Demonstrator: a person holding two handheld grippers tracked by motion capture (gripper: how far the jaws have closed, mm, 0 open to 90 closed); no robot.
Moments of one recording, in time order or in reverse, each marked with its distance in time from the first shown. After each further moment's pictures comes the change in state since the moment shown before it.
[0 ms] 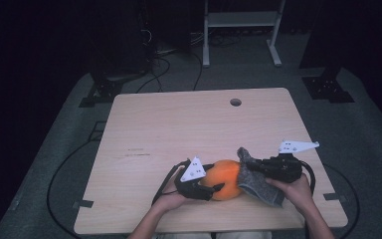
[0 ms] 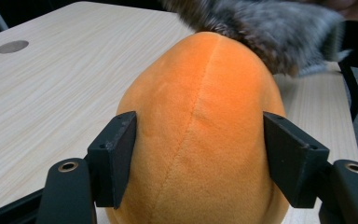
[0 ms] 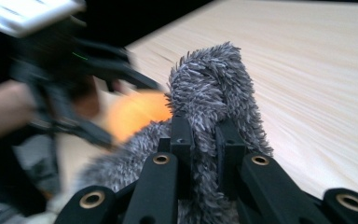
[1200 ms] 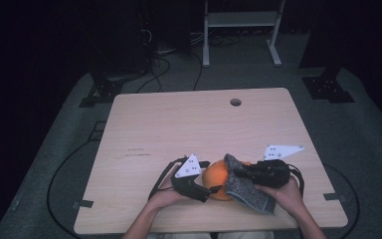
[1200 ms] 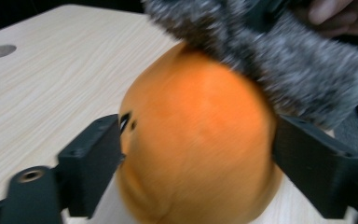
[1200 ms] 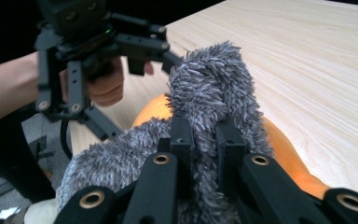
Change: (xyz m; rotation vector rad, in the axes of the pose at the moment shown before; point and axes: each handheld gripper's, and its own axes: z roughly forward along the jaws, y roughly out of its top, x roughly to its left) left arm 0.013 0.000 -0.008 0.044 -0.082 -0.020; right arm 0.028 0.005 0.022 0.065 0.017 -0.090
